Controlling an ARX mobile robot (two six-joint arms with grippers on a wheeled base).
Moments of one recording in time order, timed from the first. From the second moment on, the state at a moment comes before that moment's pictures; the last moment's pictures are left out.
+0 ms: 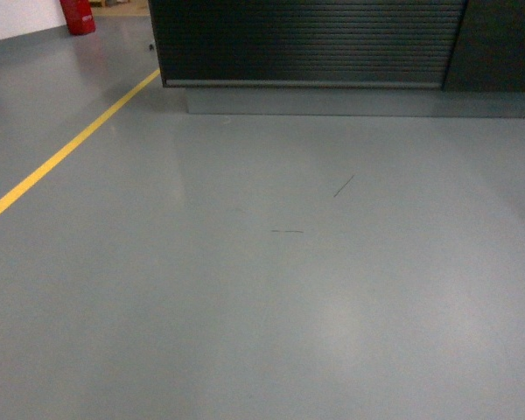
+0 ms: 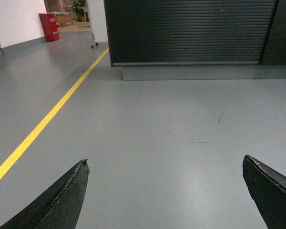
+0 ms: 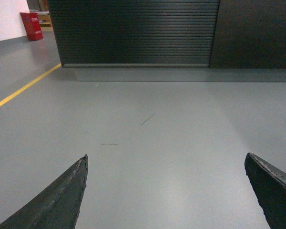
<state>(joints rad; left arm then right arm) 0.00 0.01 0.01 0.00 0.00 0.00 0.00 0.01 0.01 0.00 0.00 0.00</state>
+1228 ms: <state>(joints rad) 0.00 0.01 0.01 0.00 0.00 0.00 0.00 0.01 0.01 0.00 0.00 0.00</state>
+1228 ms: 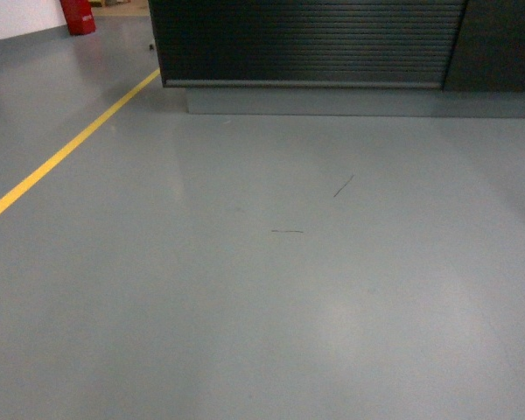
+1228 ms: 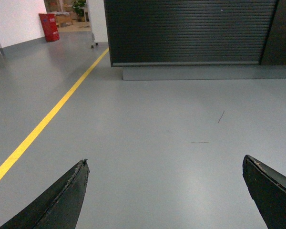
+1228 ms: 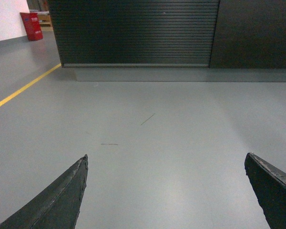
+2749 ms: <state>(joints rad) 0.00 0.01 0.01 0.00 0.00 0.00 0.00 0.01 0.01 0.00 0.00 0.00</state>
